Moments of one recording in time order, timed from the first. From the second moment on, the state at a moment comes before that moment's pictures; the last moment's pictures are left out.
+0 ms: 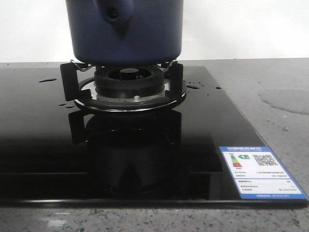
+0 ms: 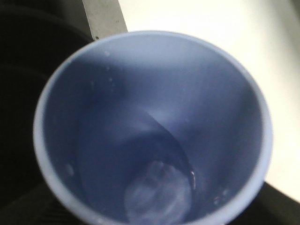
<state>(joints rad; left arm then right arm) -0.12 1.15 -1.26 -1.49 0.82 1.52 0.42 1.49 -1.46 0.26 0.50 -1.21</state>
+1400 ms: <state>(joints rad) -0.12 1.15 -1.26 -1.49 0.82 1.52 0.51 1.54 -1.46 -0.33 0.31 -1.21</state>
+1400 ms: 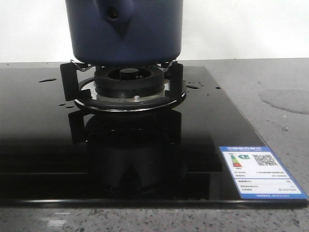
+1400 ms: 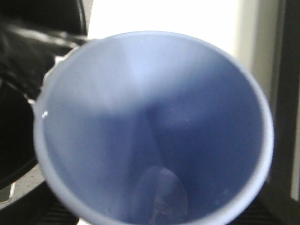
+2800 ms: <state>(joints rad) -0.12 1.15 -1.26 -1.49 0.82 1.52 0.51 1.56 -1.46 -0.92 -0.03 -1.21</state>
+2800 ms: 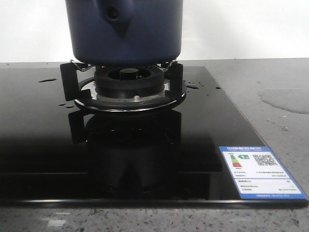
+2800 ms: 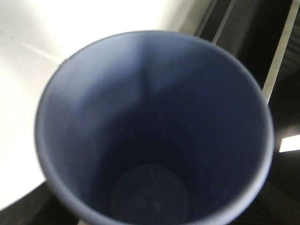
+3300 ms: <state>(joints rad) -0.12 1.15 -1.26 -1.49 0.82 1.52 0.52 1.56 -1.46 -0.68 0.13 -1.09</state>
